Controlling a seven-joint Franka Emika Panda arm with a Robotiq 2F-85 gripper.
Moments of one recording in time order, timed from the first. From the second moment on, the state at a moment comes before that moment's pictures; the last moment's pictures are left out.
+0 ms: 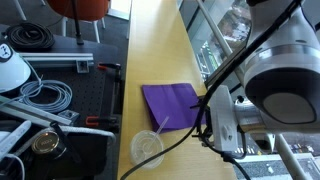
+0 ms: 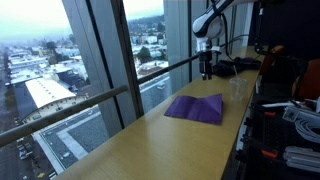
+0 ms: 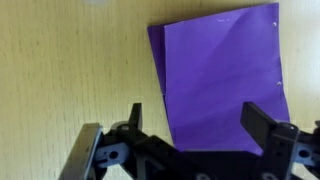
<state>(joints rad) -0.24 0.69 -0.08 -1.53 0.22 1.90 -0.47</state>
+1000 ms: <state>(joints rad) -0.28 0.81 -0.04 -1.51 0.22 1.81 -0.46</state>
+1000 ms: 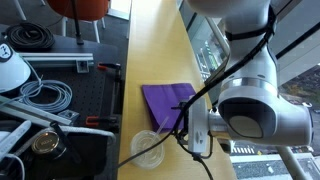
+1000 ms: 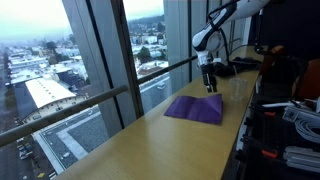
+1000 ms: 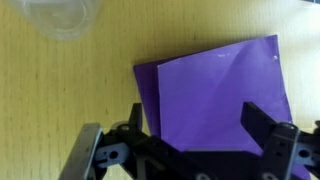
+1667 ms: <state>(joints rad) -0.28 0.84 -0.03 -1.51 0.22 1.81 -0.46</state>
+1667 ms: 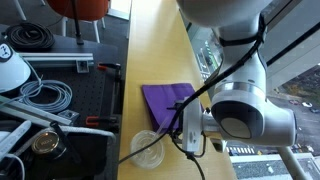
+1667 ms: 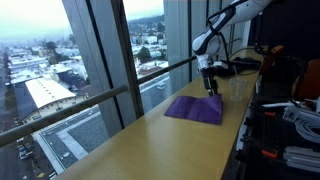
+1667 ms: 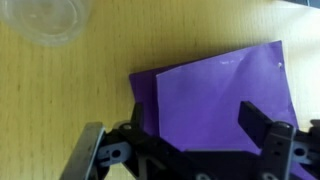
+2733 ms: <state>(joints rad) -0.22 0.71 -0.04 -1.56 0.04 1.88 -0.44</state>
